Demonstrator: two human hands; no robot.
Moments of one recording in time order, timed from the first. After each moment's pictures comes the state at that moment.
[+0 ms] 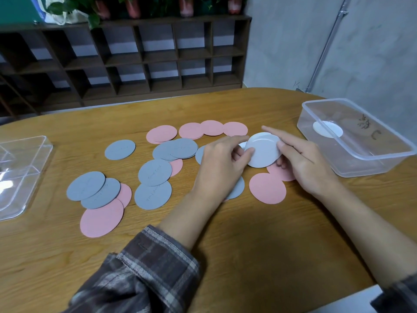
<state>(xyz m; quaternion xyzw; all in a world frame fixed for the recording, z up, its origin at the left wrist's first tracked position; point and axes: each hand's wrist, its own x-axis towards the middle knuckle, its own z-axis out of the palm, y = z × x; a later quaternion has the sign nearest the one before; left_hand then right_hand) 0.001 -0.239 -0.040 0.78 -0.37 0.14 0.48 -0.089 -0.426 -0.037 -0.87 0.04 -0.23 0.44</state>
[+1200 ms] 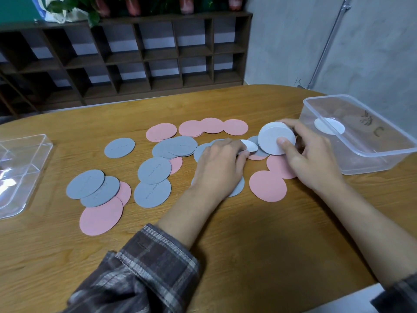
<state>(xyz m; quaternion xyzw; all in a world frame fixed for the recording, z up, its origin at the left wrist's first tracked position) 0.004 -0.239 -0.042 0.88 -0.37 0.09 0.29 -0.091 -0.425 -0.033 -0.90 0.10 -0.30 0.31</state>
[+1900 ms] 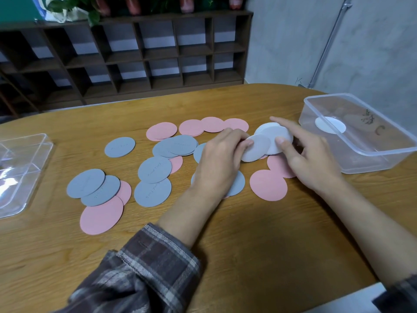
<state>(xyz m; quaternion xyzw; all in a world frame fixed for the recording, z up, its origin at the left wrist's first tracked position) 0.008 -0.240 -0.045 0.78 -0.40 0.20 0.44 -0.090 -0.424 -0.034 -0.90 0.09 -0.28 0.32</state>
